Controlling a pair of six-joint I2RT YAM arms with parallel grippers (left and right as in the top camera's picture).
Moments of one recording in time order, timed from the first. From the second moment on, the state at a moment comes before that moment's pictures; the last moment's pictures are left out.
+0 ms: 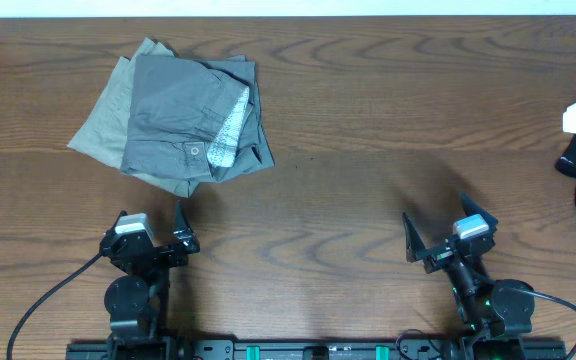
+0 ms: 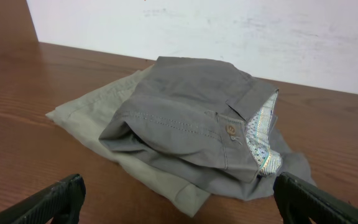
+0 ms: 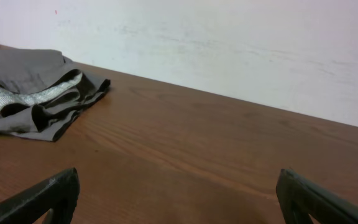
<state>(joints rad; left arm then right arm) 0.04 0.01 0.07 -0.23 -0.06 -0.15 0.07 0.01 0.01 -0.05 -0.27 -0.07</state>
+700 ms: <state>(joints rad) 0.04 0.01 0.07 -0.23 -0.06 -0.15 0.07 0.01 0.01 -0.05 -0.27 -0.07</state>
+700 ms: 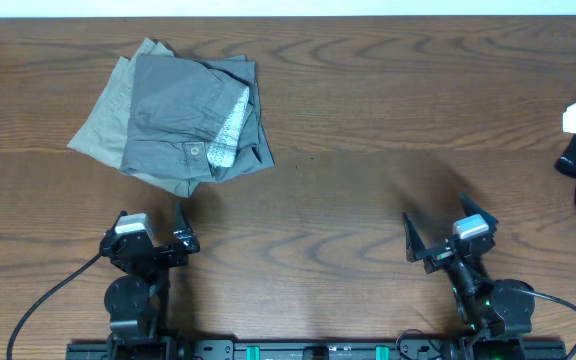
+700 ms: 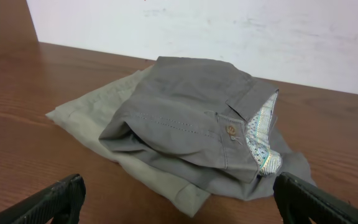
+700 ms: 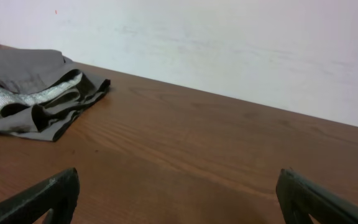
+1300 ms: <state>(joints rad) 0.04 0.01 0.07 -0.23 -0.02 -0.15 0.07 0.01 0.01 -0.04 -0.27 -0.03</state>
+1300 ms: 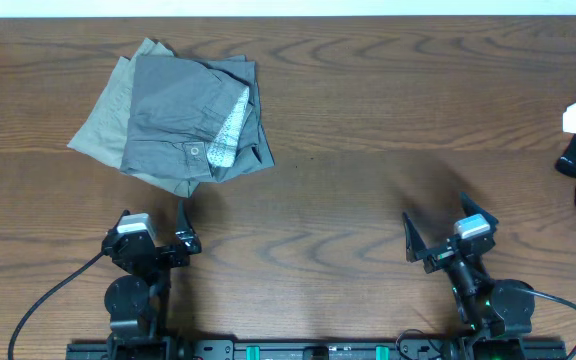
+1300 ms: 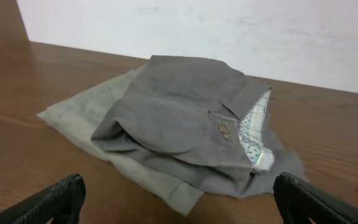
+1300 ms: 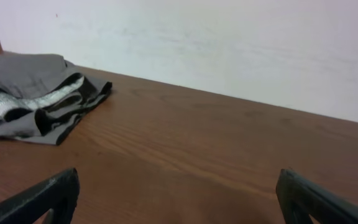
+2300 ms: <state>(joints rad) 0.04 1.13 1.11 -0.89 0.12 -0.19 0.07 1.38 1.12 -0.66 -0.25 0.19</state>
